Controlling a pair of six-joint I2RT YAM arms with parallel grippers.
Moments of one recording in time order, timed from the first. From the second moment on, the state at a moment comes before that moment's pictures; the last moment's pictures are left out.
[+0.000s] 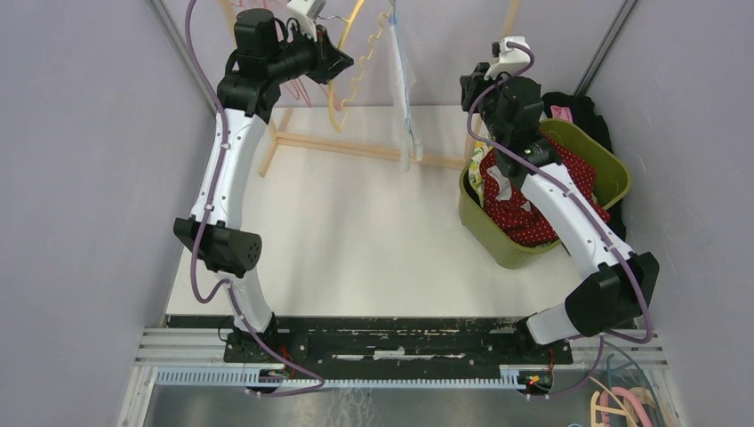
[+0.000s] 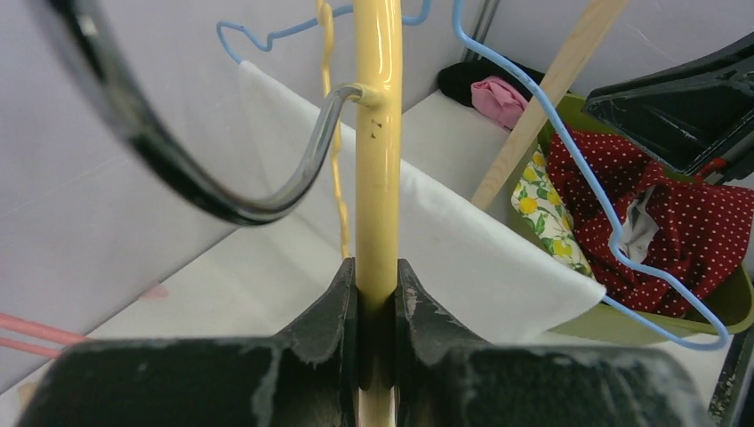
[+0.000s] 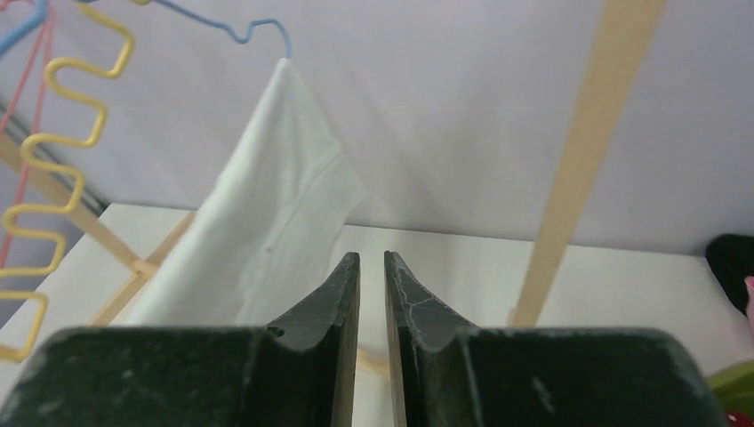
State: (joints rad) left arm -0.24 1.87 2.29 -0.57 0.59 -0.01; right arm 0.34 1.47 1.44 0.07 0.18 0.15
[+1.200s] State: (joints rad) left arm -0.26 2.12 2.54 -0.51 0.27 -0.11; right arm 0.47 1.51 1.58 0.04 0.11 0.02
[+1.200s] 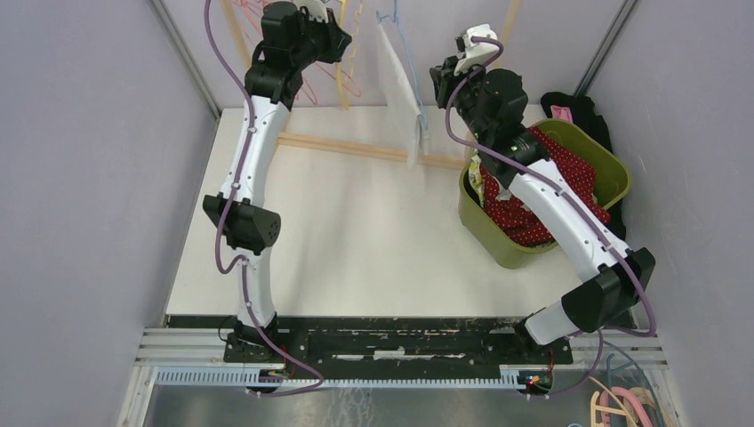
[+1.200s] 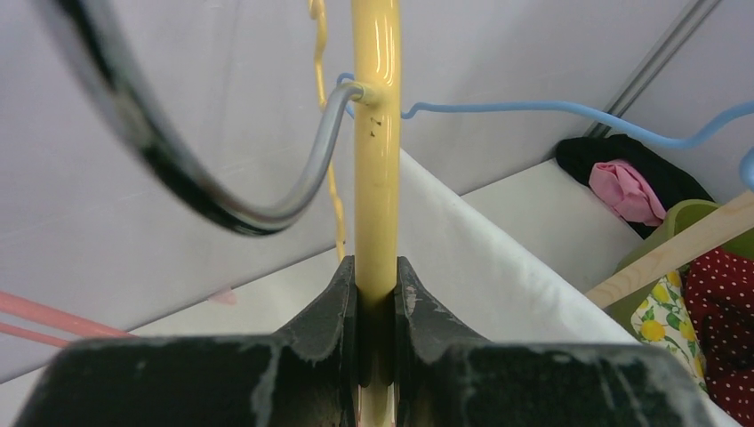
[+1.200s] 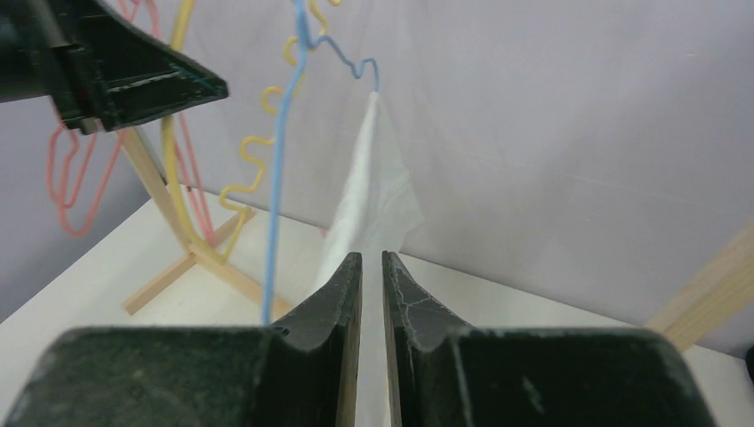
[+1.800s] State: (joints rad) left arm -0.27 1.93 2.38 -0.59 0.17 -0.07; right arm 0.58 1.51 1.66 -0.15 0.15 -0.02
